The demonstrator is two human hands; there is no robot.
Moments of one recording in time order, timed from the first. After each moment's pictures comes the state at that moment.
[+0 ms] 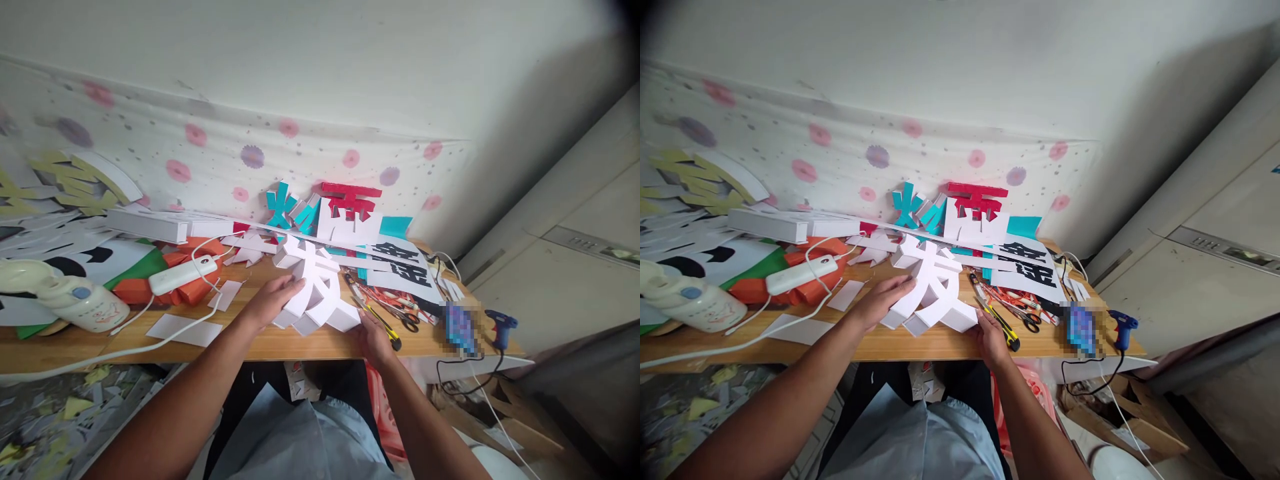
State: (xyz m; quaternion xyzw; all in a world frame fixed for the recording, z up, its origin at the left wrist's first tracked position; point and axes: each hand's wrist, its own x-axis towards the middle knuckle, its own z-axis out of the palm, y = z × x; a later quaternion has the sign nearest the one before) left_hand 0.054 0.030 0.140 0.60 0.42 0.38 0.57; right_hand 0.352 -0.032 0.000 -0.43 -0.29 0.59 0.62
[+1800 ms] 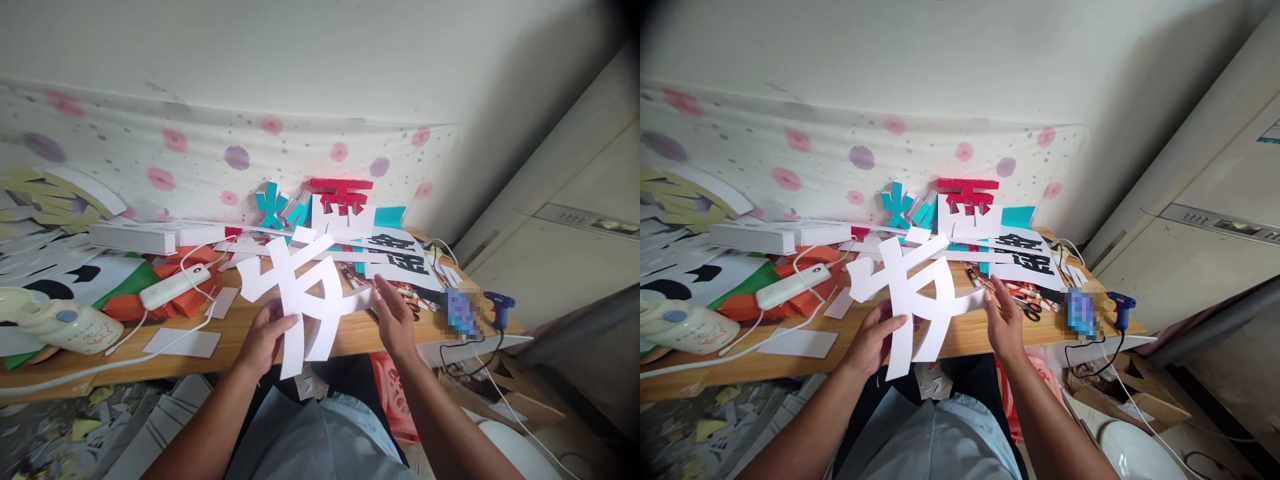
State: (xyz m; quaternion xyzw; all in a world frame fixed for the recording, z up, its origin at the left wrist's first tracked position) left_hand 0.062 -0.020 0.095 0.38 0.37 0.51 0.68; right_hand 0.344 -0.059 0.098 -0.54 -0.50 0.18 0.65
